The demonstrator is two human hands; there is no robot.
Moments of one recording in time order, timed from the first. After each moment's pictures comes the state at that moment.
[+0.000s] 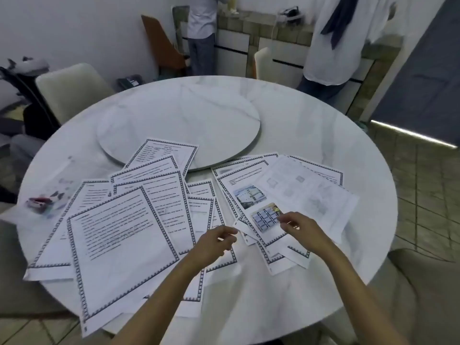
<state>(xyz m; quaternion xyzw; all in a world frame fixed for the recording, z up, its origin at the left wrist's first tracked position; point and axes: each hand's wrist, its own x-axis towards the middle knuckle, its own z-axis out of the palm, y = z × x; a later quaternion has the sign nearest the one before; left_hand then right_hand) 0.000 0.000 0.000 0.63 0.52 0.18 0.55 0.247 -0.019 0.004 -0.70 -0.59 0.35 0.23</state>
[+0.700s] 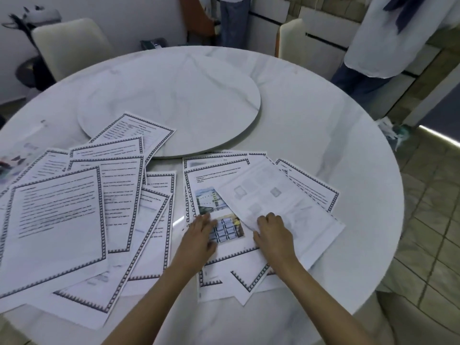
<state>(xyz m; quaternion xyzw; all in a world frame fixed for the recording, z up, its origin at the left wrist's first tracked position) 0.127 0.039 -0.078 0.74 0.62 0.12 0.24 0.326 0.054 -0.055 -0.66 -0.75 0.06 0.04</state>
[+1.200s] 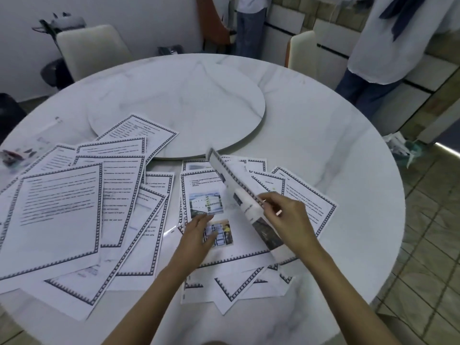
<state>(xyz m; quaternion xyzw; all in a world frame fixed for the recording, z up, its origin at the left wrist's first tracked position) 0.157 0.036 -0.049 0.63 0.67 0.25 0.32 0.362 0.069 0.051 -0.56 -0.73 0.25 0.30</state>
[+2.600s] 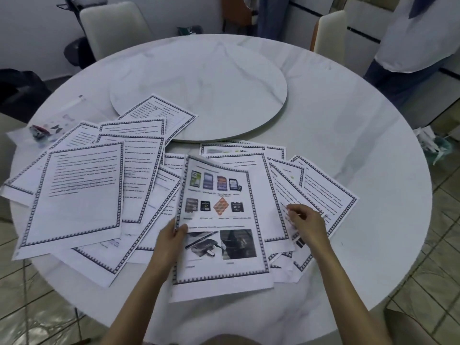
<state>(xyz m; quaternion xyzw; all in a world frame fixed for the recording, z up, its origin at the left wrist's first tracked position) 0.114 -0.018 -0.024 0.31 0.73 0.41 0.45 0.385 0.075 -0.033 -0.68 -0.53 0.41 0.29</state>
